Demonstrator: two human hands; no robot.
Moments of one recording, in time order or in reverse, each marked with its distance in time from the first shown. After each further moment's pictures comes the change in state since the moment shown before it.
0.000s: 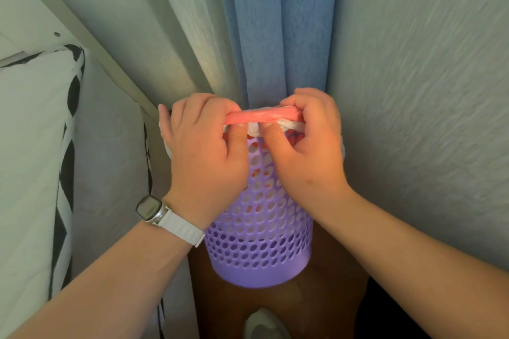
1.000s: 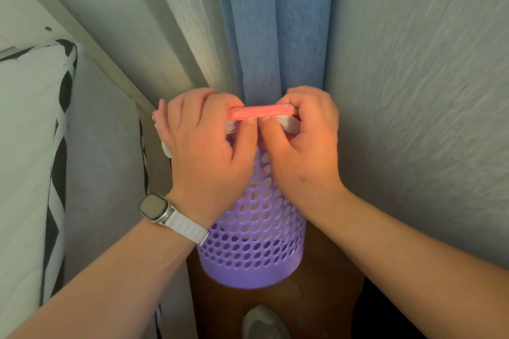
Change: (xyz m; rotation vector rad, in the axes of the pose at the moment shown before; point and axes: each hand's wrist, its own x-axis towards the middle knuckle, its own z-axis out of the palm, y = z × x) left_hand -0.004 0.008 0.005 0.052 0.041 0.001; right_hand -0.002 -0.004 0.002 -0.028 0.049 -0.019
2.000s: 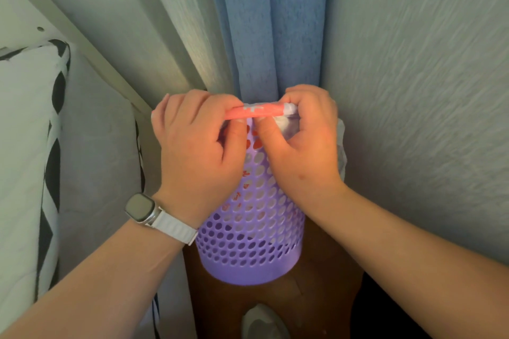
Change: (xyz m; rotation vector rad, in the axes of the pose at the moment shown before) left_hand 0.003 -0.005 -0.006 -0.025 -0.035 0.086; right_hand 0.001 0.004 0.000 -0.007 0.037 0.006
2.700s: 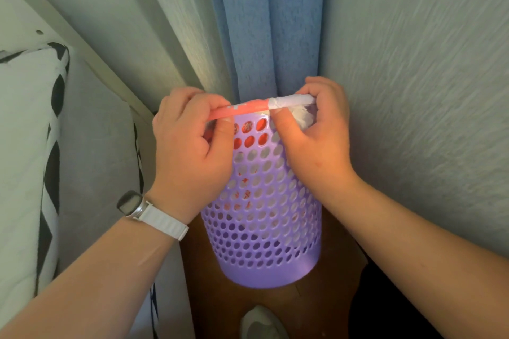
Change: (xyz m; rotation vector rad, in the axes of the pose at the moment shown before) left_hand 0.003 -0.011 0.000 -0.167 0.004 -0.068; right_hand 0.014 0.019 -0.009 0.051 -0.008 0.051
